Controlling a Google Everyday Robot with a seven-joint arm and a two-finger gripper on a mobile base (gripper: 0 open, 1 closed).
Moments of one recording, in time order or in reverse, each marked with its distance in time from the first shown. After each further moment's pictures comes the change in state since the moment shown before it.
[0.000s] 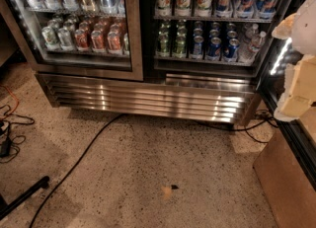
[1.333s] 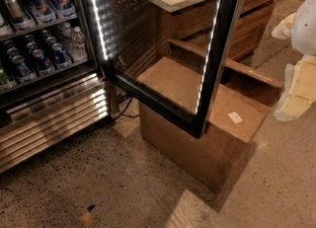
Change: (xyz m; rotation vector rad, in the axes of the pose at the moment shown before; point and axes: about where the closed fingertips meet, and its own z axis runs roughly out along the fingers) arm 0.000 0.000 0.000 0.001 0.000 0.000
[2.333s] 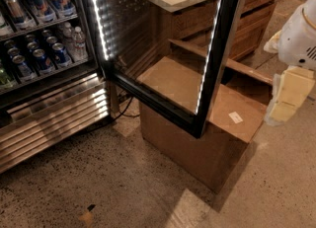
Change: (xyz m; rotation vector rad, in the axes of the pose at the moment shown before) arm 0.008 -0.003 0.035 -0.065 0.022 0.036
